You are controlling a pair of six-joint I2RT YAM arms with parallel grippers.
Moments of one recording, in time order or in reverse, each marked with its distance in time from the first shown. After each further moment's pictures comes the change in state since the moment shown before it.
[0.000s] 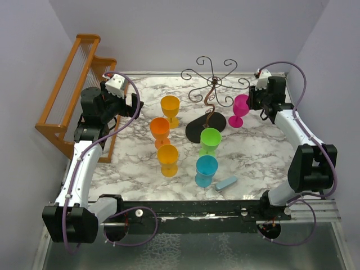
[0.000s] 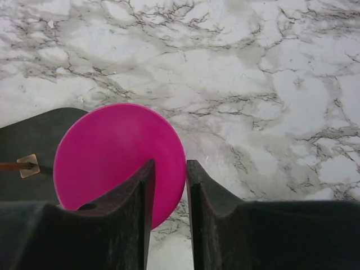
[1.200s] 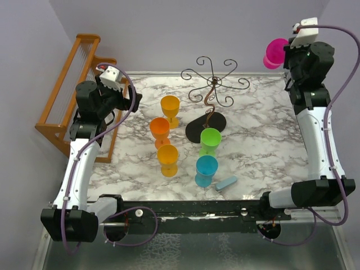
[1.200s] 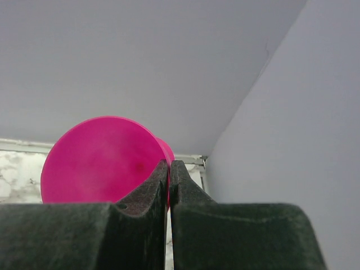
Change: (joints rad) left arm 0.000 0.011 0.101 -0.046 -0.016 -0.058; right arm -0.014 -0.163 0.427 0.003 0.263 -0.191
